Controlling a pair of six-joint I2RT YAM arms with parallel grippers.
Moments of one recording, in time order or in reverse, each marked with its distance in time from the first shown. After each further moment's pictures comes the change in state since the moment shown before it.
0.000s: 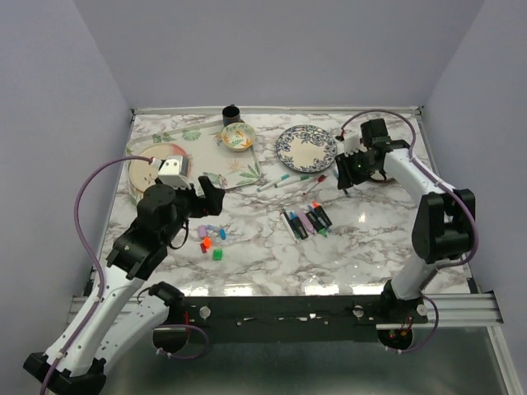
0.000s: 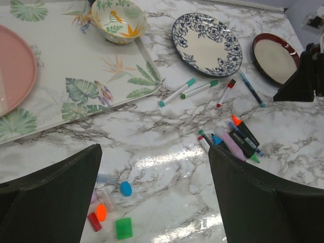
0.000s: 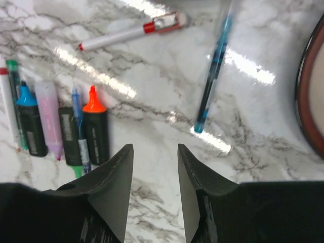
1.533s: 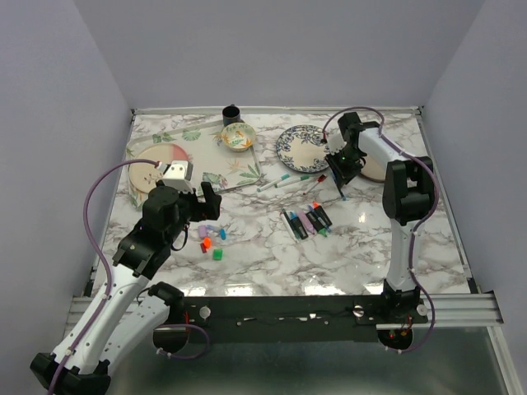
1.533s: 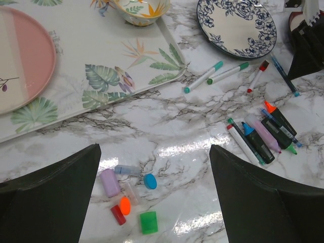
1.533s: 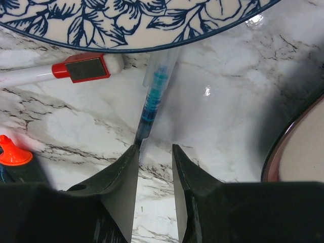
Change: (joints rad) left arm 0.054 -0.014 -0.105 0.024 0.015 0.104; right arm 0.041 0.491 0.476 -0.265 0.202 -0.102
